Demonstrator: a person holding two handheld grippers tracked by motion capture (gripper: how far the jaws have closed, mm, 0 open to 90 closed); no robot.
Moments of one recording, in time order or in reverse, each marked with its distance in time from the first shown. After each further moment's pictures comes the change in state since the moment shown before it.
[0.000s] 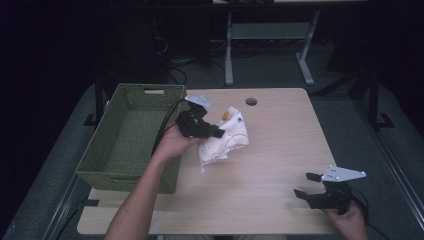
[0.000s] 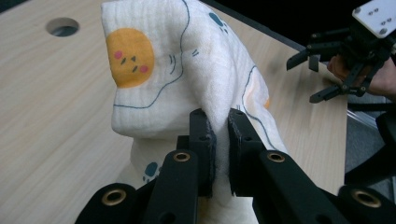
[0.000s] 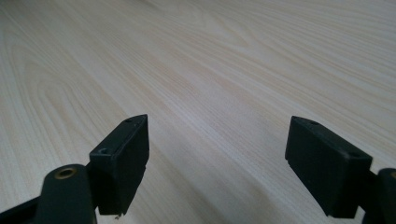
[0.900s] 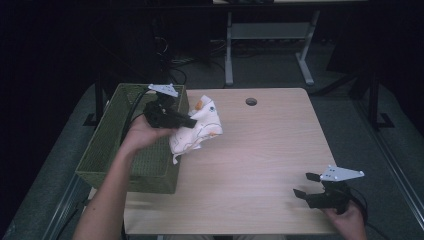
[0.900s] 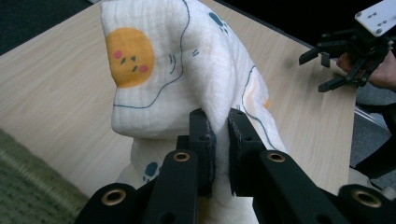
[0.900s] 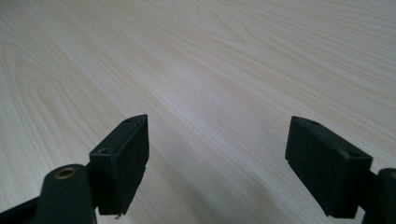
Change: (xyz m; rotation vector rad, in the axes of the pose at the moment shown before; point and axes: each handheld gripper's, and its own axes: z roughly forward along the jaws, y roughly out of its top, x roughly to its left) left arm 0.028 -0.014 -0.073 -0.007 0.053 0.000; right arm 0.000 0.000 0.003 0.014 -0.018 0.005
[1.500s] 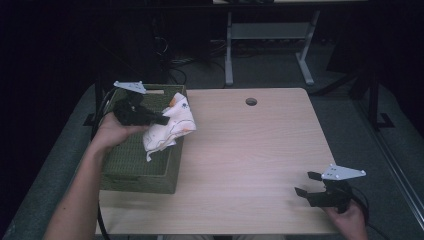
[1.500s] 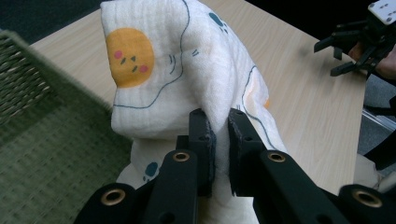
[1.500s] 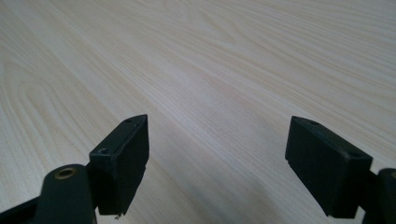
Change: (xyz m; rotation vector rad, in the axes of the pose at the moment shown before) left arm 0.036 -0.032 -0.054 -0.006 0.030 -0.039; right arm -0.003 0.000 -0.002 -0.001 -0.022 0.012
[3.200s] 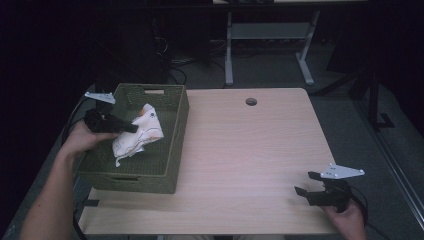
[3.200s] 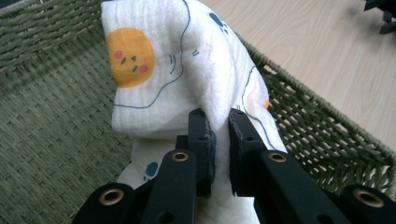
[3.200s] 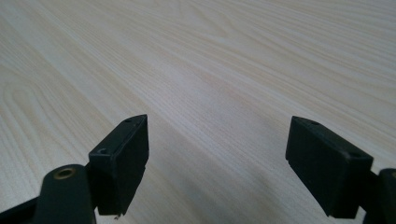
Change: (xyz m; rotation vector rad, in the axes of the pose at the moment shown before) left arm 0.065 -0.069 -0.033 0.083 0.058 -0.067; right arm -0.001 -0.001 0.003 0.017 -0.020 0.027
